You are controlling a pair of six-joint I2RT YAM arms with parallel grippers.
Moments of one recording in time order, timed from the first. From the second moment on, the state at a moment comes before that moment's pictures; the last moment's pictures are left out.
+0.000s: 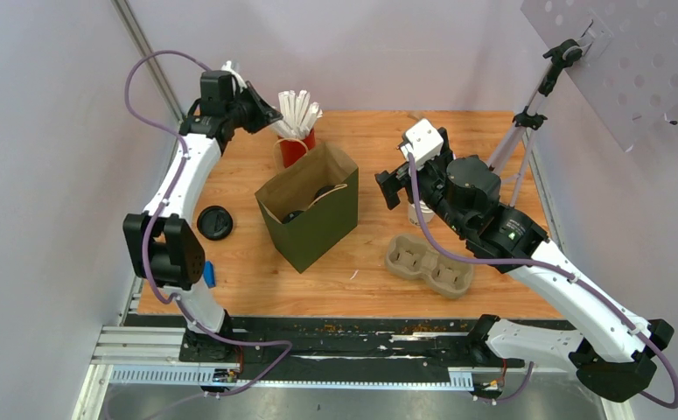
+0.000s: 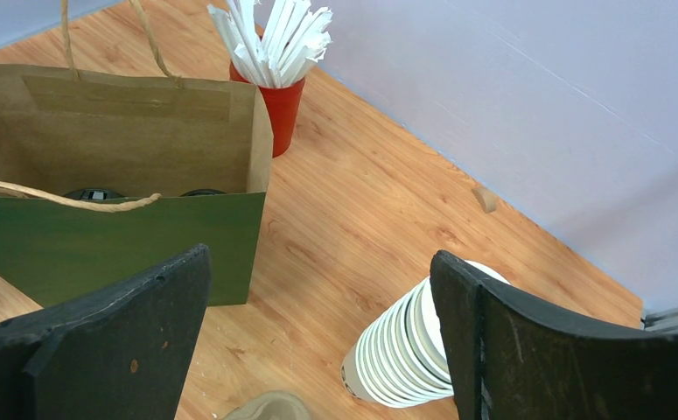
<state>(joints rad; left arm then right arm) -0.12 1.74 1.65 -0.39 0.32 -0.69 0.85 1.04 1.28 -0.38 0.28 -0.22</state>
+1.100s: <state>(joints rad) -0.12 1.36 1.84 -0.41 0.72 -0.75 0.85 1.08 1.28 -0.30 0.24 -0.23</state>
